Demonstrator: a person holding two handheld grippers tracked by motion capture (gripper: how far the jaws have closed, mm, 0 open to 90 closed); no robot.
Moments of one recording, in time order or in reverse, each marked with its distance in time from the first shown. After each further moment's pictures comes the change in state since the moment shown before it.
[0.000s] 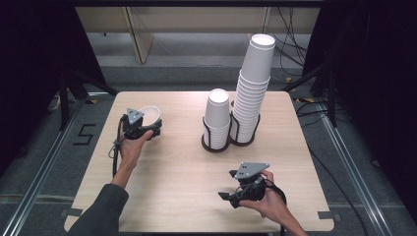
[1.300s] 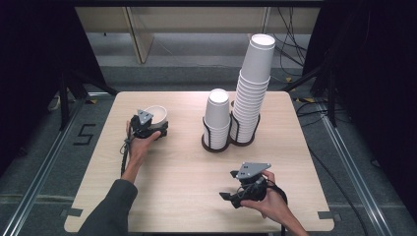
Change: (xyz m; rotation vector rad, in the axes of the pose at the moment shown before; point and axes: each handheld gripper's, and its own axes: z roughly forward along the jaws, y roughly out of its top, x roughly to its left) left arm -0.005 -0.022 0.038 0.041 -0.011 0.049; right arm -0.002 -0.003 -0.001 -0.003 0.002 -0.003
